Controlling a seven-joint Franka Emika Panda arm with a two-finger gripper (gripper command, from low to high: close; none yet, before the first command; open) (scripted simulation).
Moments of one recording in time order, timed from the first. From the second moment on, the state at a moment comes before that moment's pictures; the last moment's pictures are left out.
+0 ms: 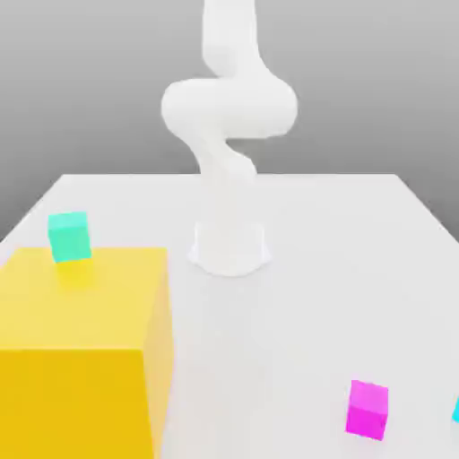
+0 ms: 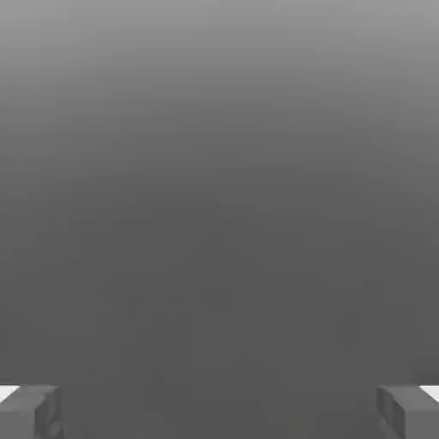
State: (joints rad) arm -0.02 -0.71 0.05 -2.31 -0.02 2.33 0.87
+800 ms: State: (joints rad) arm -0.03 0.16 0.36 -2.46 -0.26 2.66 1.61
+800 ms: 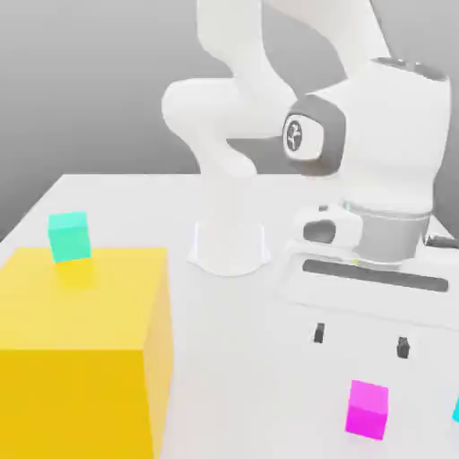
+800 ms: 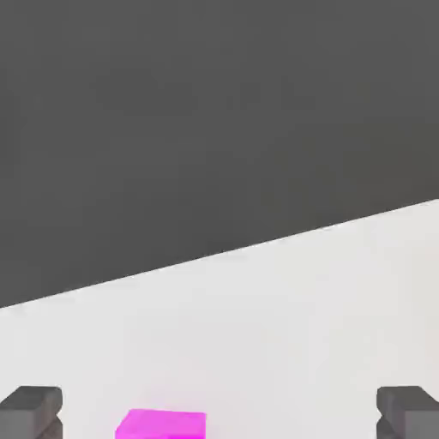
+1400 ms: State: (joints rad) arm 0.05 0.35 0.31 -2.46 -0.30 2.78 1.72
